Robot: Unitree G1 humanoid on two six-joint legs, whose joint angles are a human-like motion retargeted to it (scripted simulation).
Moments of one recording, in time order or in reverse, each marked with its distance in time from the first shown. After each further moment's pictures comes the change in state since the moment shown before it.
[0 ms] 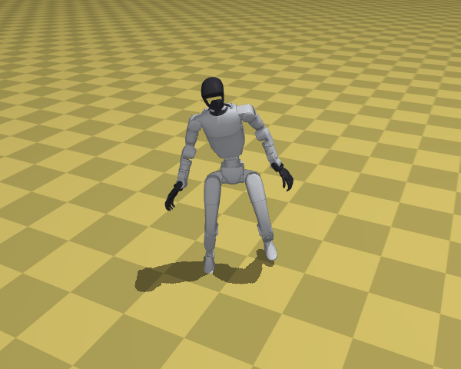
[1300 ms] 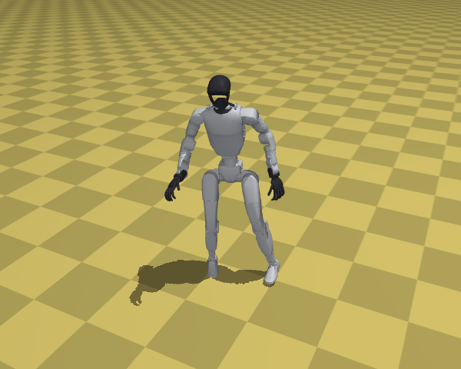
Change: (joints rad) left arm 0.040 0.101 -0.061 -0.119 0.247 -0.140 -0.158; right arm -0.053 0.008 0.242 -0.656 -0.779 -0.055 0.001; waist 0.056 -0.161 -0.013; left_leg 0.117 -0.075 -0.205 -0.790 0.166 -0.121; right_leg -0.082 0.120 0.158 -0.110 0.119 0.088
